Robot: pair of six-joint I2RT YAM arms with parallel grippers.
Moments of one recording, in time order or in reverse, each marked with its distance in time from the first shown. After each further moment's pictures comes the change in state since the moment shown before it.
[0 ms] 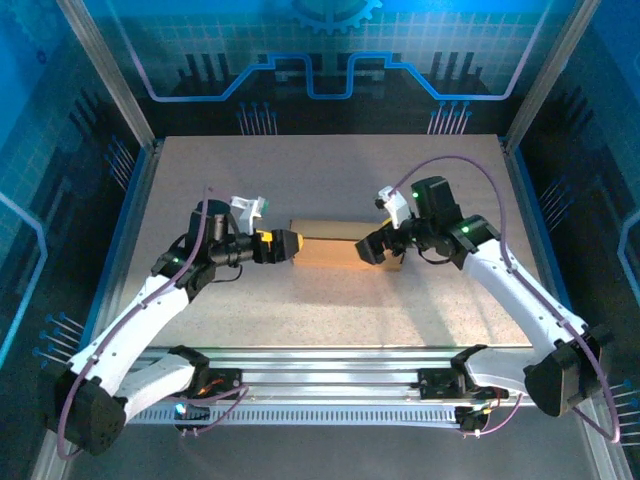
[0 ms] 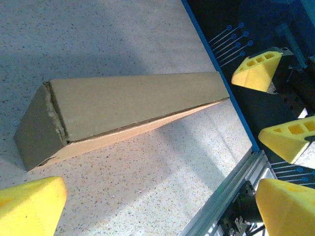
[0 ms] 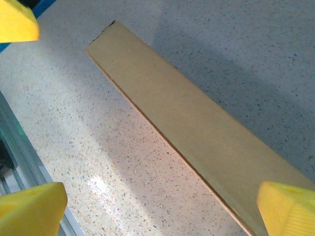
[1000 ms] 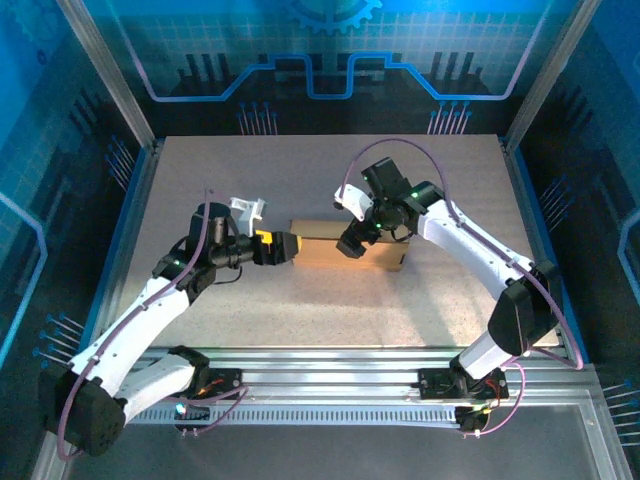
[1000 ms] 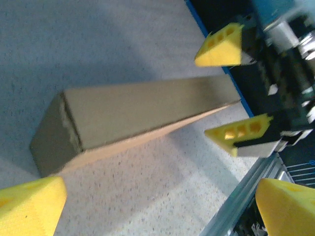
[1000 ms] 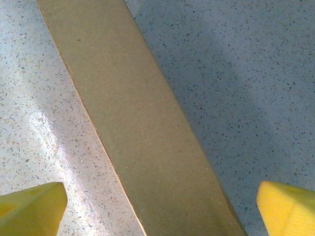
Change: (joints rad) left arm 0.000 0.023 0.008 0.032 -0.036 0.059; right arm 0.113 0.346 0.292 -0.144 0.195 -0.306
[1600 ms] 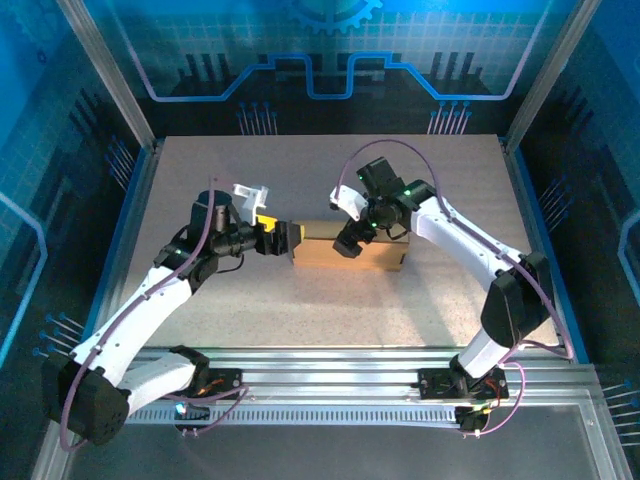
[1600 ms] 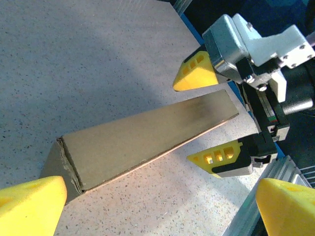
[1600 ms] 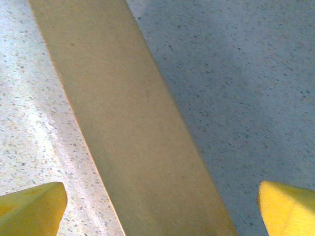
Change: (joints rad) left arm 0.000 0.048 0.063 0.016 -0.003 0.072; right arm -0.001 0.063 0.014 0.024 -0.044 -0.027
